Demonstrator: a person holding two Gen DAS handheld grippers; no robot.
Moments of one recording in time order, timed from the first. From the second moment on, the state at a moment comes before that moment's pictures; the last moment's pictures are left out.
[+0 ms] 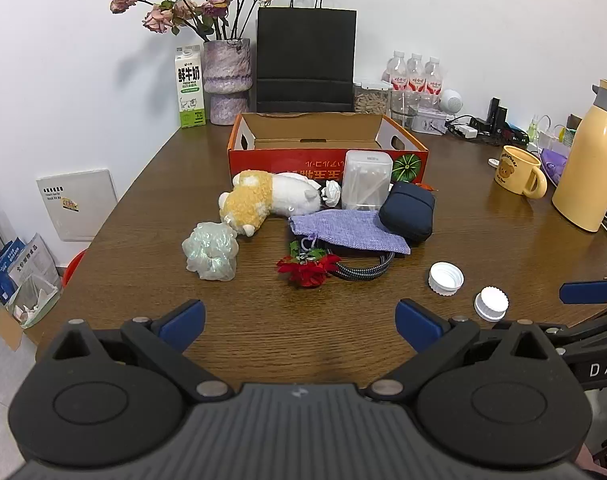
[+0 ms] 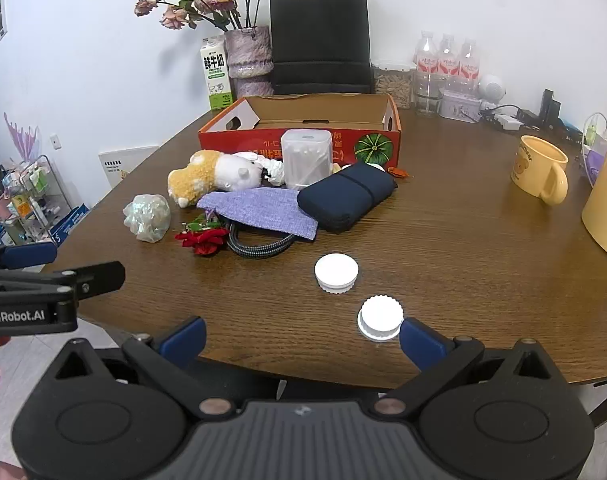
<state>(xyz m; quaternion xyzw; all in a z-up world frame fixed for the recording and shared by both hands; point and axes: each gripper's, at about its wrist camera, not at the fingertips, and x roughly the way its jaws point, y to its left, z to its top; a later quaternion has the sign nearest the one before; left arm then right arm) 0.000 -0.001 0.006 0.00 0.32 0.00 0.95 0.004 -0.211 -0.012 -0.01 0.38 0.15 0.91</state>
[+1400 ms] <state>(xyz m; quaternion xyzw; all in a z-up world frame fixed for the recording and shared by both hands) -0.002 0.001 0.003 0.00 0.32 0.00 0.95 0.004 -0.211 -0.012 -0.01 0.37 0.15 0.92</state>
